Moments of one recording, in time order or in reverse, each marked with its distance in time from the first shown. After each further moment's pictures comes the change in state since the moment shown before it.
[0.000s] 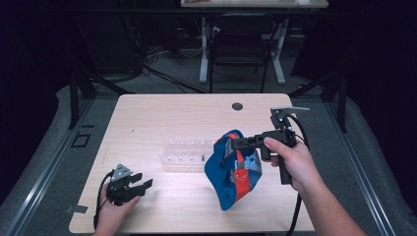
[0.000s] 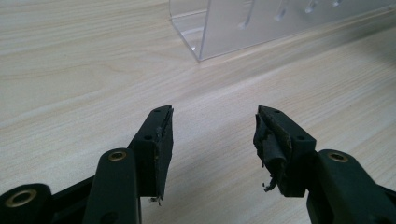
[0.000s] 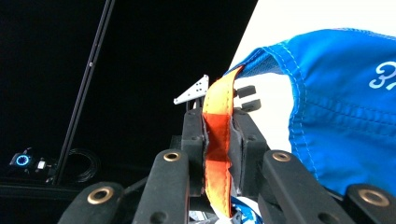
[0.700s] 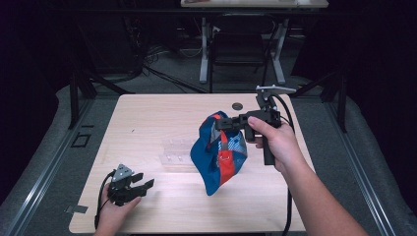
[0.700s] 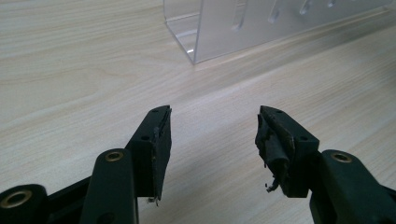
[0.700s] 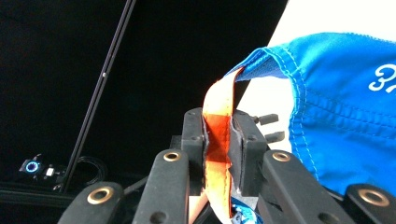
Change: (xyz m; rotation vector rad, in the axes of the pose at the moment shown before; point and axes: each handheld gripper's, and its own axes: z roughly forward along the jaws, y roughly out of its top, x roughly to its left) left arm -0.004 0.001 0.001 -0.007 -0.006 0.009; right arm 0.033 0.038 0.024 -0.024 0.034 -0.029
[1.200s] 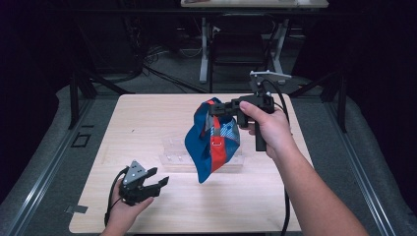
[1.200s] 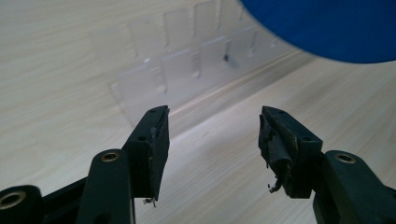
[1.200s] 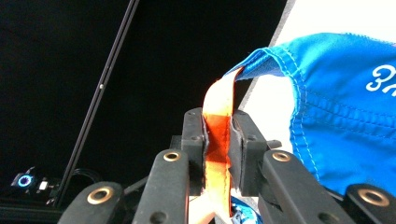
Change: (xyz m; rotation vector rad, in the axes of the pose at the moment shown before) left arm -0.057 0.039 -0.011 -0.103 -0.078 0.159; right arm 0.017 0.025 0.010 -0.027 -0.029 -0.001
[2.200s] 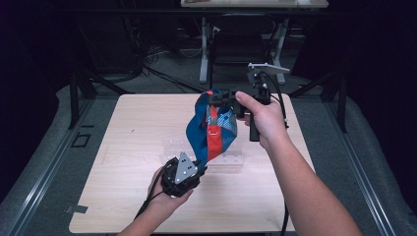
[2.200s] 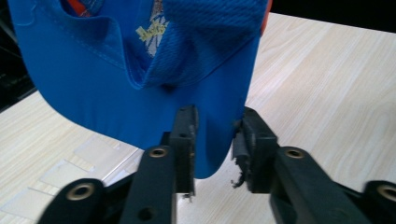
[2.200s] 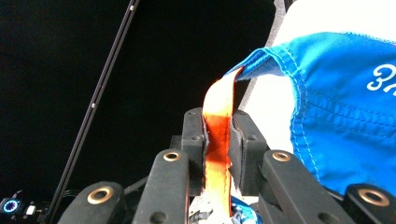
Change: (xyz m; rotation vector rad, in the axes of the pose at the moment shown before) left arm -0.084 0.077 0.034 -0.040 -0.013 0.262; right arm -0.002 0.019 0.007 -0.055 -0.030 0.016
